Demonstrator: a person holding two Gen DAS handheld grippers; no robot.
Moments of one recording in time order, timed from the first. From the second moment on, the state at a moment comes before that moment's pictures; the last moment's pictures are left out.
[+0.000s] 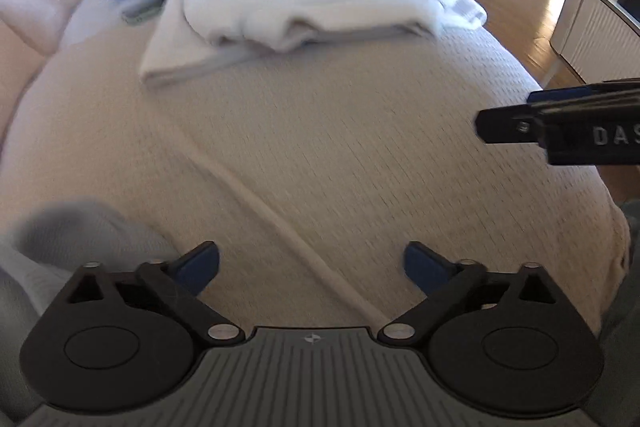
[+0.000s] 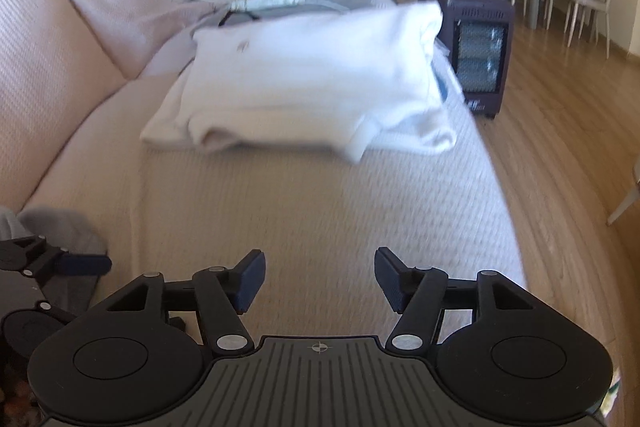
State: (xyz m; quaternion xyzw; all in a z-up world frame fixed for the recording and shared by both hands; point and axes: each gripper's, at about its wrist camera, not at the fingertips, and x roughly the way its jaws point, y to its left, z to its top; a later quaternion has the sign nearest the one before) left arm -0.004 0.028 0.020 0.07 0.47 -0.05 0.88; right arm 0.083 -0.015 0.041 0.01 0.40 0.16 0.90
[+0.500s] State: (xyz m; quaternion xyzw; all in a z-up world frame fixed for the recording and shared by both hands) left arm -0.007 0.031 0.005 0.06 0.46 -0.06 0.88; right arm 0.077 0.003 0.015 -0.06 0.44 0.18 0.88
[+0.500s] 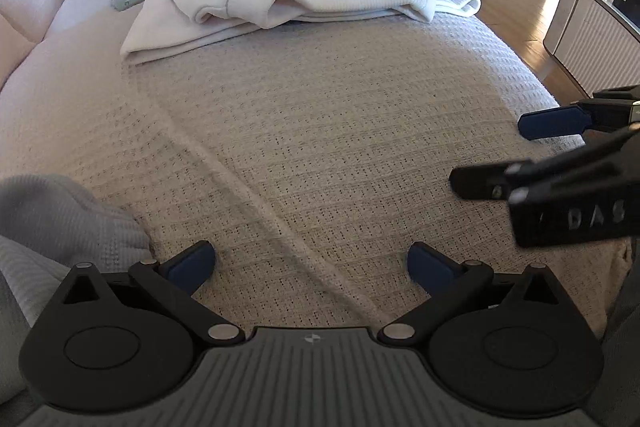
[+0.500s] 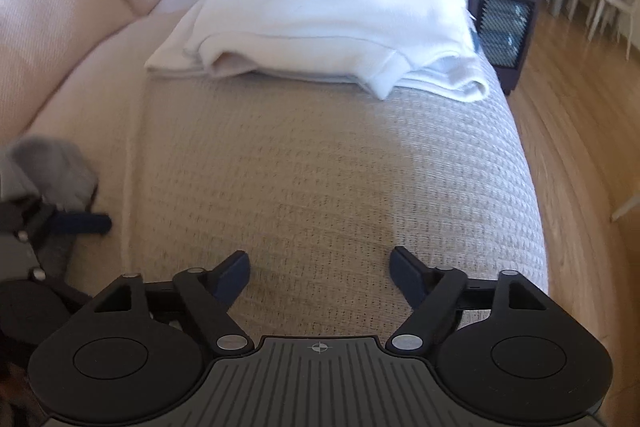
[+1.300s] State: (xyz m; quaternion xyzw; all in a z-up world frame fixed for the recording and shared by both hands) left arm -0.012 0.030 0.005 0.07 0.44 -0.07 0.89; right arm 0.080 0.010 0.008 -0.09 0.44 0.20 0.87
